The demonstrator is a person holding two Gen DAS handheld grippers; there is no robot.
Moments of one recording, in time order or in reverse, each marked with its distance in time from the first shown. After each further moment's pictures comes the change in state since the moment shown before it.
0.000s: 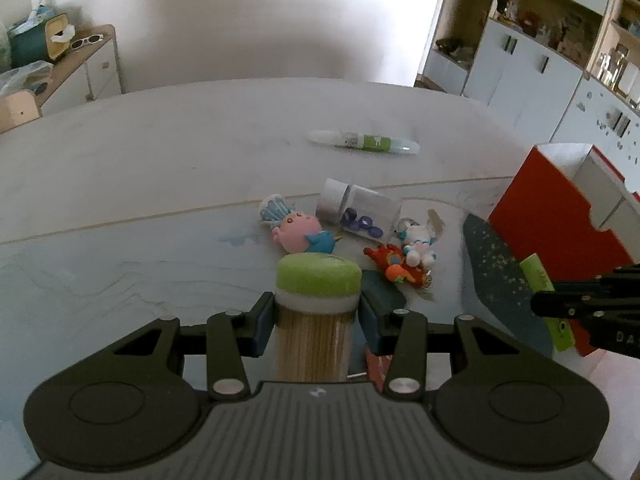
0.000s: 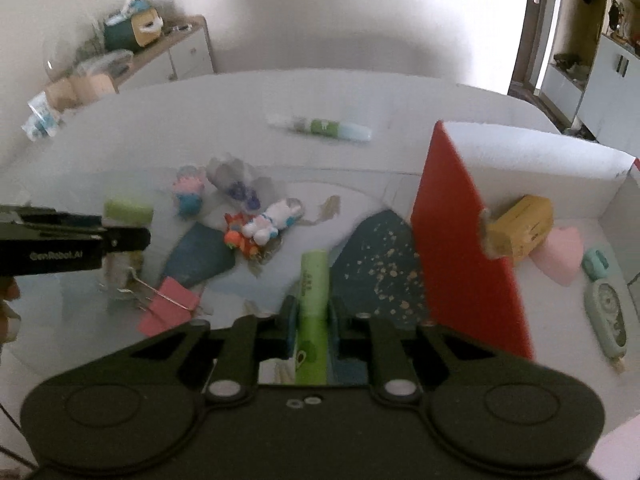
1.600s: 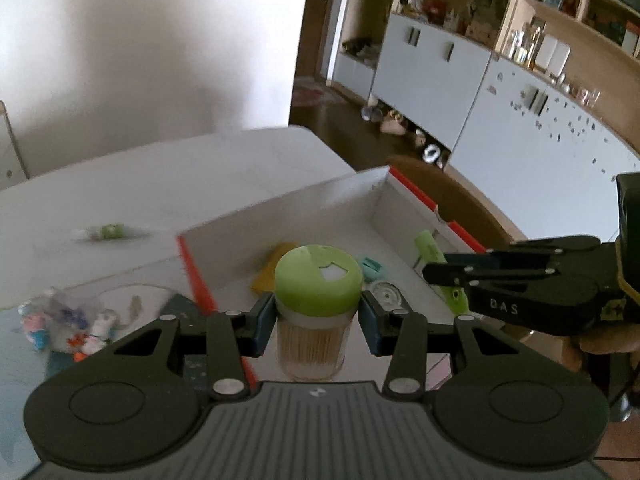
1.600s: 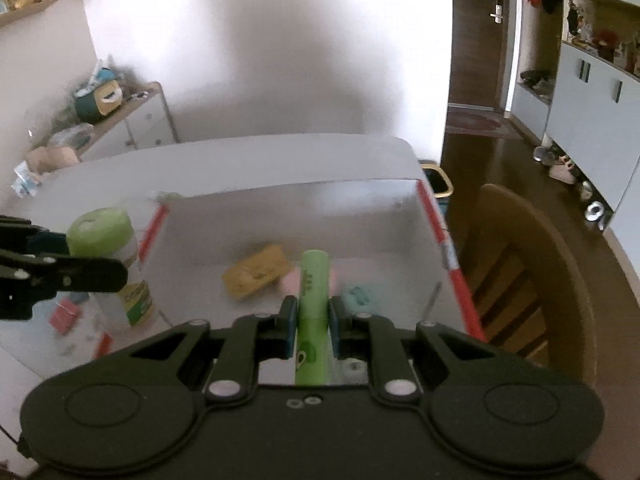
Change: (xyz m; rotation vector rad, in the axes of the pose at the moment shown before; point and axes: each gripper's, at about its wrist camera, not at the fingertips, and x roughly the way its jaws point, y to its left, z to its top) left arm -0.026 -0.303 0.063 0.140 -0.003 -0.155; right arm -0.094 -0.244 0.004 0.030 -0.122 -0.001
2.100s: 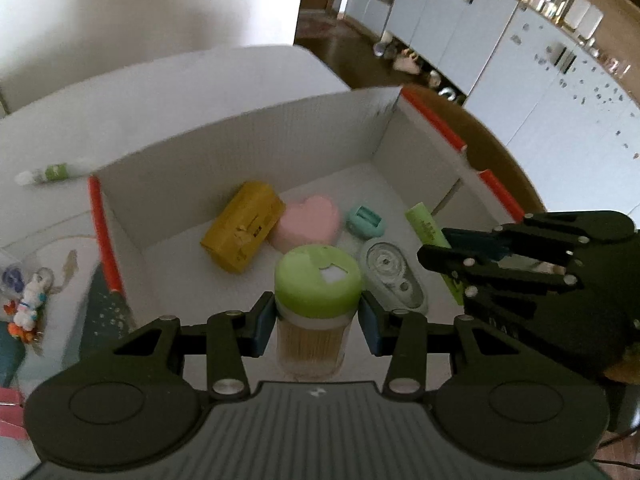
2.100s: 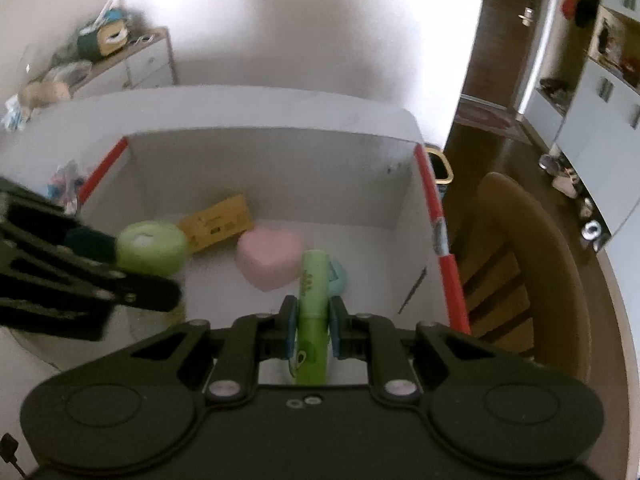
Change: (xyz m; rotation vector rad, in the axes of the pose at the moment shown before) left arm 0.097 -0.023 -0.001 -0.057 0.208 0.020; right arm 0.048 -0.013 -0.008 -0.161 0.101 -0.017
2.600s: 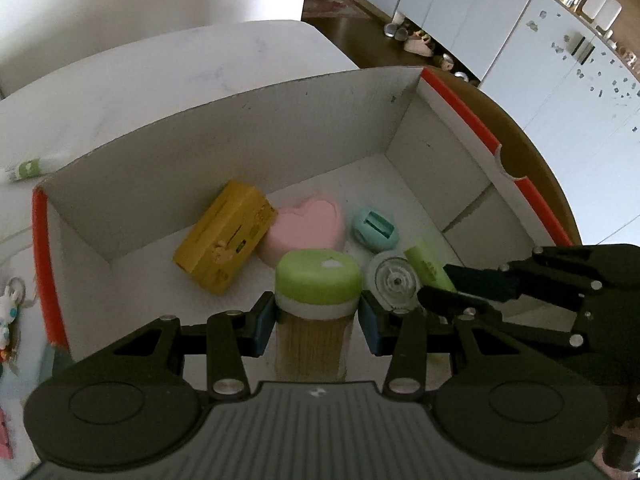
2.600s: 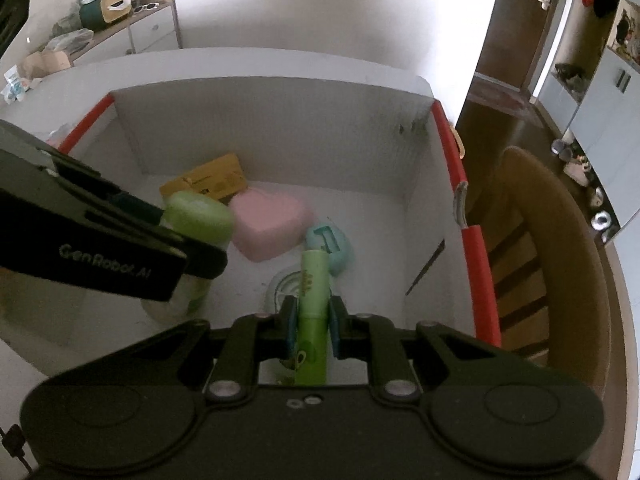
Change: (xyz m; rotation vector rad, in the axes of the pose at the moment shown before) left arm 0.045 -0.008 0.023 -0.016 0.057 0.025; right arm 0.034 -0.007 -0.001 -0.013 0.091 0.019
